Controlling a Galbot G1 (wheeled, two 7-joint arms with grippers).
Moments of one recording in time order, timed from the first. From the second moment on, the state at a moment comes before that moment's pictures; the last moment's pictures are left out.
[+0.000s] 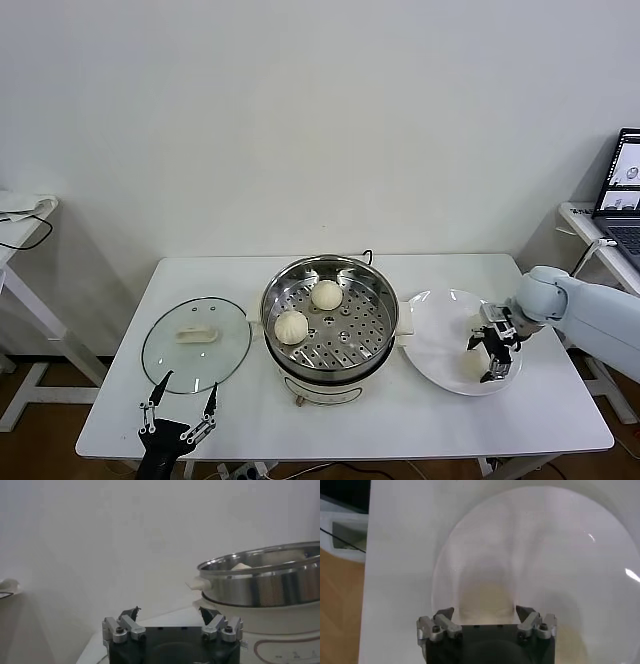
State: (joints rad) left arm 1.86 -1.36 -0.62 -2.09 0.01 -0.26 0.04; right arm 0.15 0.59 -1.16 1.23 0.15 -0.12 -1.03
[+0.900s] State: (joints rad) left arm 1.86 -1.35 -0.60 -2.09 0.01 -0.26 0.04; right arm 0.69 0.77 -1.31 1.46 0.07 0.30 -1.10
